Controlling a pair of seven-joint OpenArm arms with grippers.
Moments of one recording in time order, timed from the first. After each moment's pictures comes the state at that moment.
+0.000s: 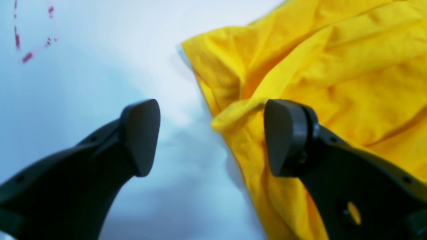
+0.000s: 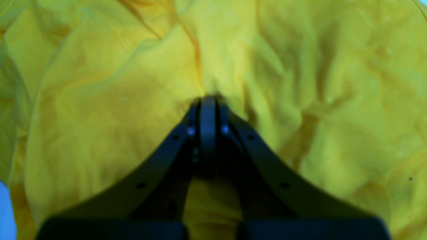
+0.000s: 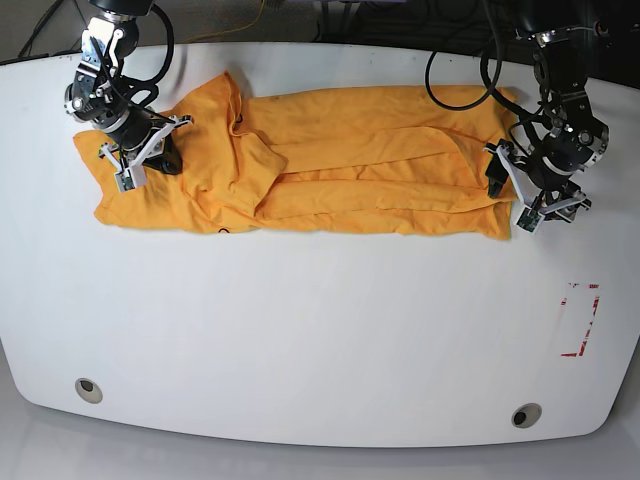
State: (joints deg) left arm 7.9 -11.1 -21.0 100.9 1.6 -42.0 45.2; right arm -14.4 13.6 24.4 83.5 19.4 41.0 -36.9
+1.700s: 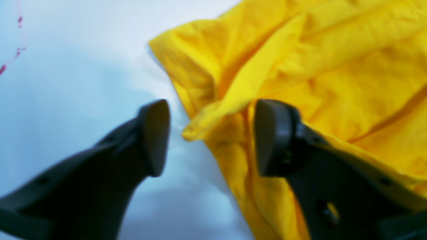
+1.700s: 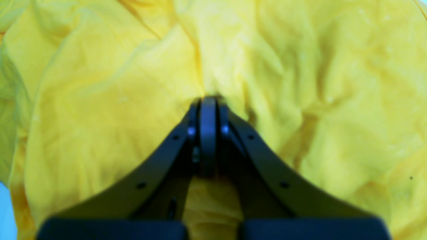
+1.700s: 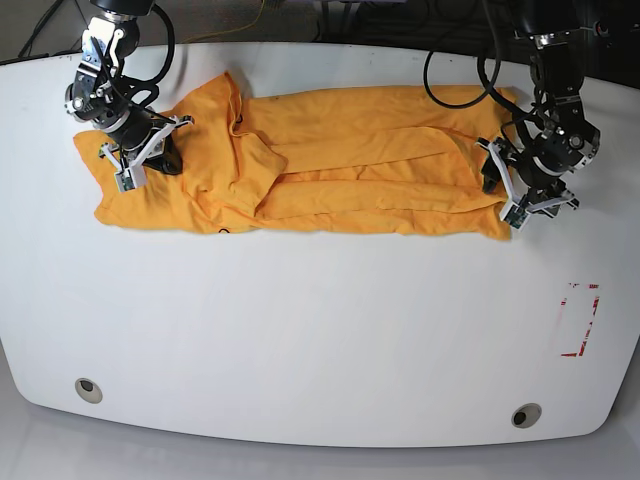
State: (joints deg) left arm 7.3 -12.3 -17.2 97.6 1.7 -42.0 45.2; right arm -14.4 13.4 24.4 83.5 19.4 41.0 -36.9
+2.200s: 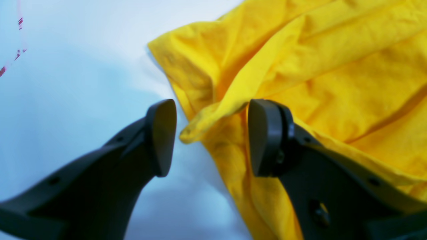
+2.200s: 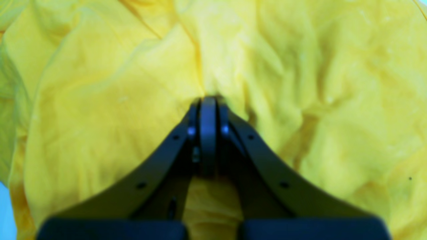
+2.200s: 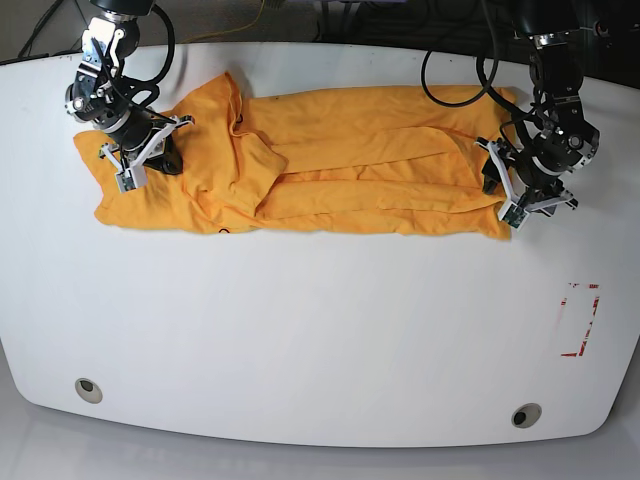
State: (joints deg) left arm 7.3 -12.2 -17.2 97.5 1.9 -42.0 45.2; right arm -14.4 13.4 24.4 83.9 19.2 41.0 -37.3
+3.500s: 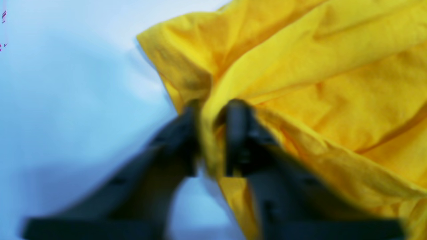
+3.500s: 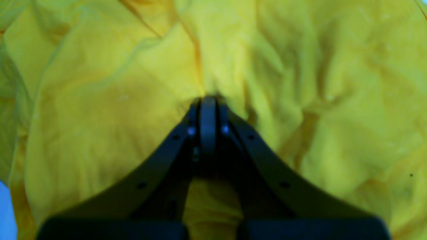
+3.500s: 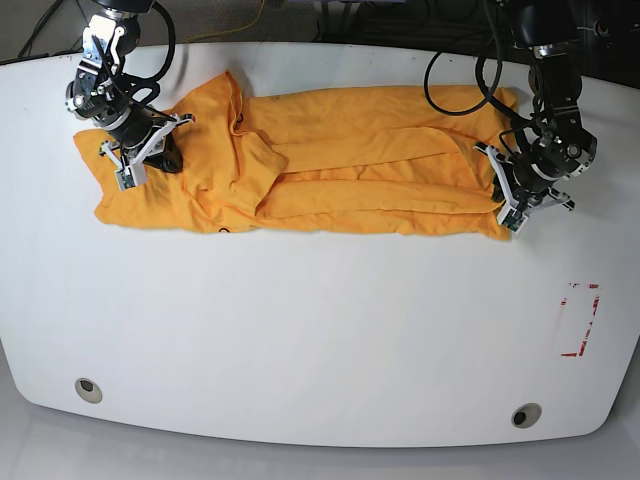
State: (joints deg) left arm 4.9 -12.2 -17.0 92.5 2.0 -42.0 45.1; right arm -15.2 13.3 24.4 84.2 19.4 40.8 -36.9
